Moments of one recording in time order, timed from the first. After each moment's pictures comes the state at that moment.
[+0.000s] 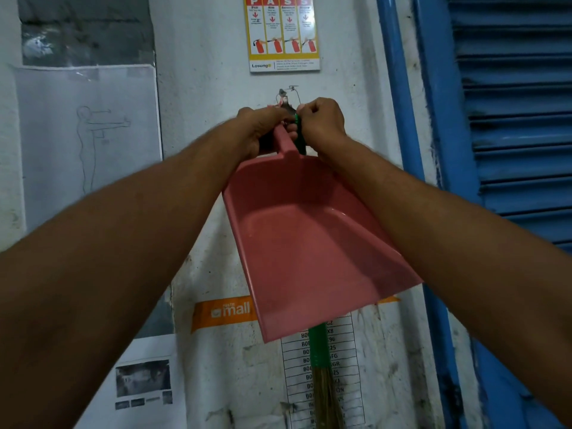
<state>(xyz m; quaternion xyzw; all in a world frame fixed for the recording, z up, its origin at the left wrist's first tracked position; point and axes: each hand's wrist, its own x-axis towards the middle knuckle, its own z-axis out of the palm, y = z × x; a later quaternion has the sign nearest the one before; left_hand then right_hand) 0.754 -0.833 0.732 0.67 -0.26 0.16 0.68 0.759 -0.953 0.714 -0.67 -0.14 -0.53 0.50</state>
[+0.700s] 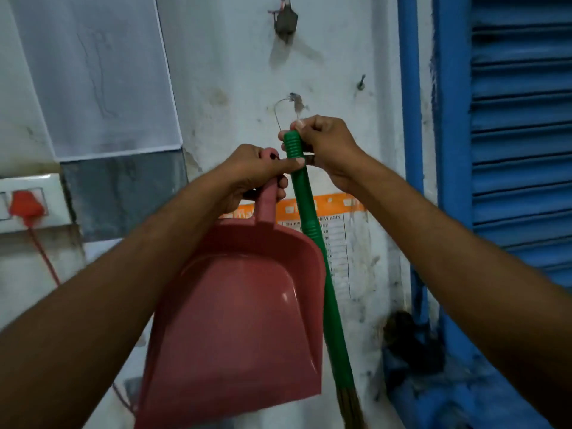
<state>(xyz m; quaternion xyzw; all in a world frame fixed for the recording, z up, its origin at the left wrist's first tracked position) 0.652 -0.780 0.518 0.81 -0.20 0.12 0.54 0.677 -0.936 0.522 -0.63 -0.28 -0.25 0.68</state>
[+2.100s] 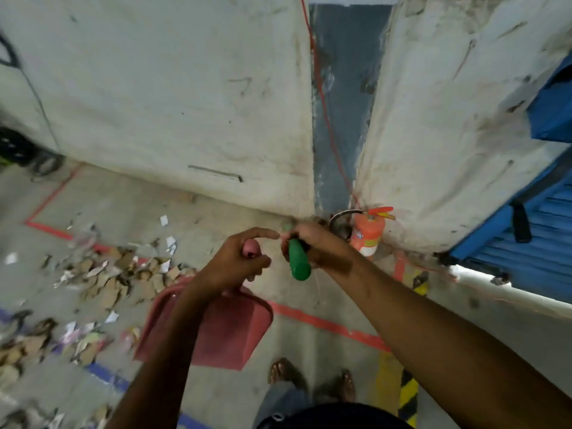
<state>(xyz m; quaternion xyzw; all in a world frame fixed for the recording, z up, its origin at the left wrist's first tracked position) 0.148 -0.582 0.029 0.82 0.15 -0.04 0.56 0.276 -0.723 -0.025 -0.55 0.09 0.54 0.63</state>
